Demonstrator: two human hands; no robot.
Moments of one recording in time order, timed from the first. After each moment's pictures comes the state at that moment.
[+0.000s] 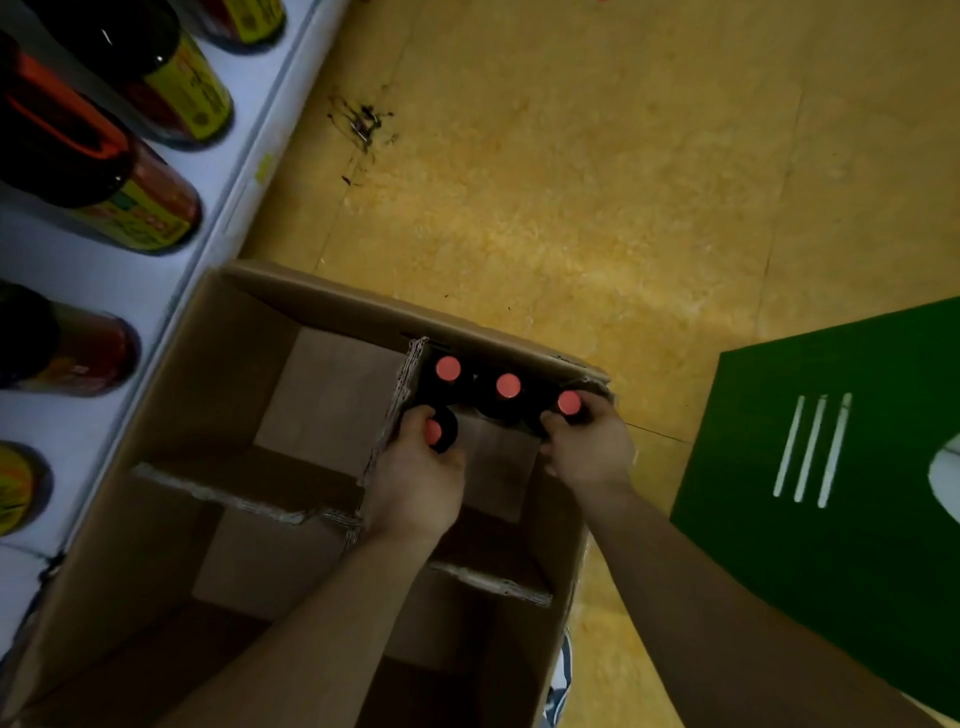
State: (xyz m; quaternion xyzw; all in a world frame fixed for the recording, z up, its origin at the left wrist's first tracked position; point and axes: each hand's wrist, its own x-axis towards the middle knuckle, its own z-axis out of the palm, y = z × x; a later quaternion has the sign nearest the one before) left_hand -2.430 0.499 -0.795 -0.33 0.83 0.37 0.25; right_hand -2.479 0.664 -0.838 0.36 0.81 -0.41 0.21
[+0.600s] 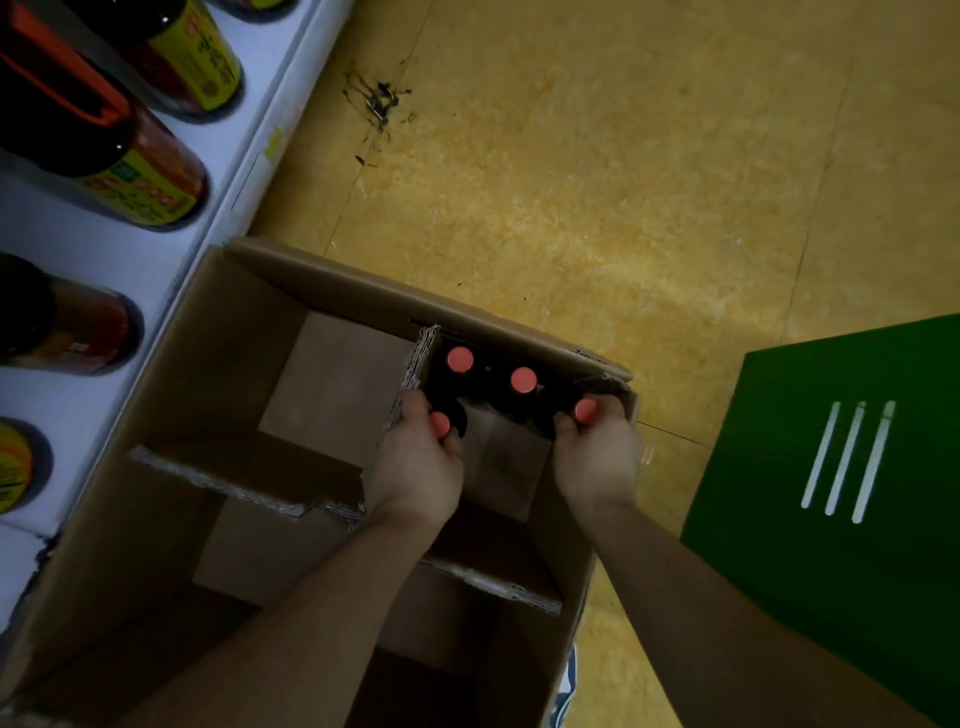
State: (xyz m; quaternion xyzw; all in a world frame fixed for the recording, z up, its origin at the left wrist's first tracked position) left_hand -2.433 0.494 -0.816 -0.30 0.88 0.33 0.20; right_hand -2.472 0.656 -0.832 0.26 0.89 -0.32 0.17
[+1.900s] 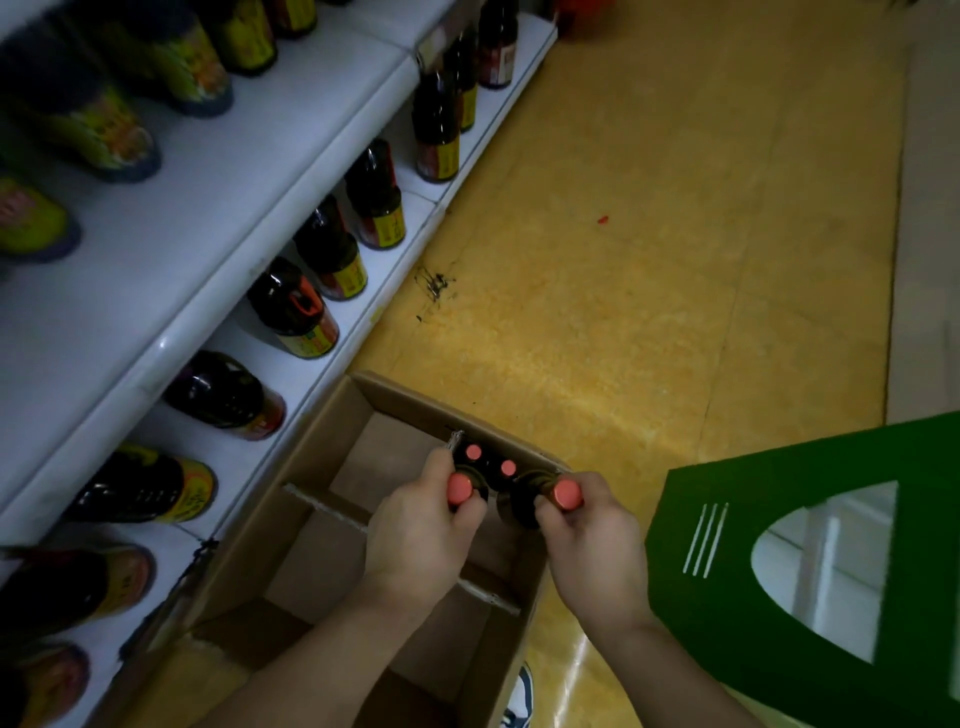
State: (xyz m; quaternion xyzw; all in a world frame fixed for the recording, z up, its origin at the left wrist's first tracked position) left_hand -2.394 0.479 -0.523 -0.19 0.91 0.37 0.07; right_hand -2.428 0.653 -0.519 0.06 0.93 -0.35 0.14
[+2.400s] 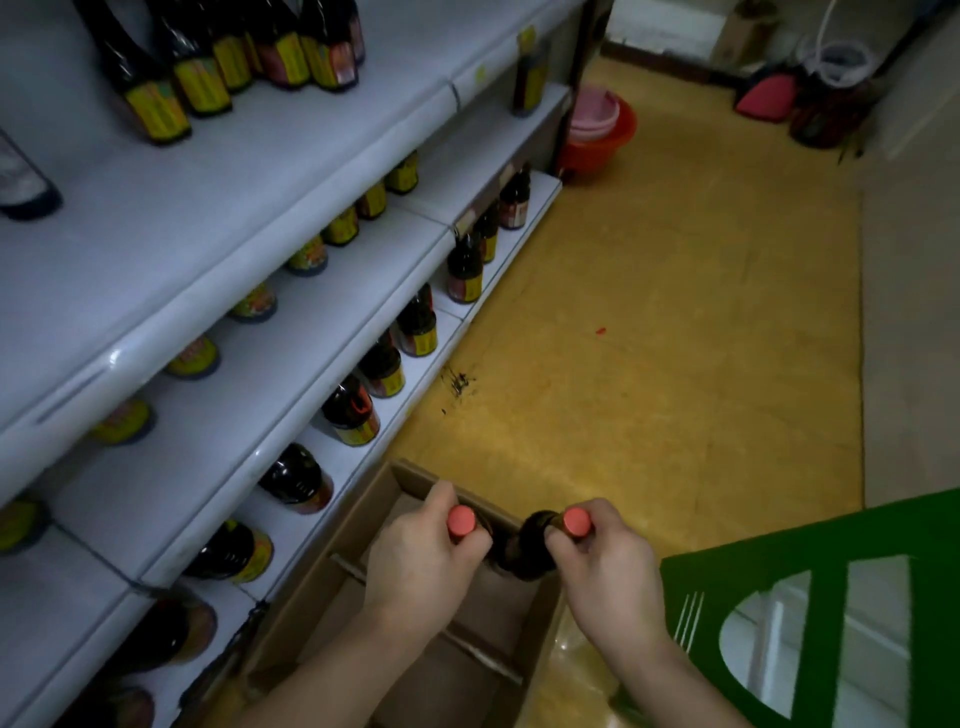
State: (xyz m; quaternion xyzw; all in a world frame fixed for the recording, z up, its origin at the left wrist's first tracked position) left_hand -2.394 0.455 -0.337 -0.20 0.90 0.39 0.02; right_hand -2.448 0.640 -0.332 0.02 0.93 -0.35 0.12
